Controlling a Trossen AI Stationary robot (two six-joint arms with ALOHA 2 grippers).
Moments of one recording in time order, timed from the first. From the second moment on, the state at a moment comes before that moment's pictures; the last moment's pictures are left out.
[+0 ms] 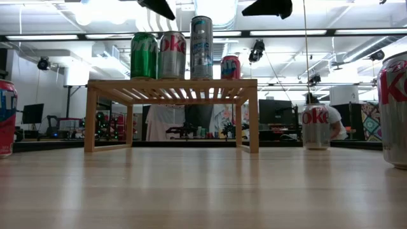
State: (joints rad) left arm 0.19 1.35 1.54 -0.84 -0.28 0.28; right arm 0.14 1.19 1.01 -0.11 0.50 0.10
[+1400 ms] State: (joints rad) left arm -0.13 0.90 1.03 -0.31 -0.22 0.11; right arm 0.14 1.52 1.53 -0.91 0.37 0.45
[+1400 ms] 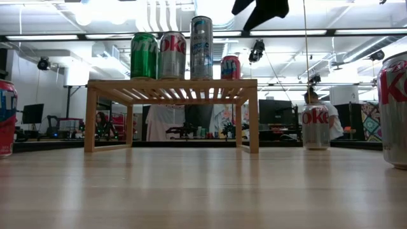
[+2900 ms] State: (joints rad) left arm -0.13 0.91 1.02 -0.39 -0.23 0.17; right arm -0.75 1.54 1.54 -1.46 0.09 0.39
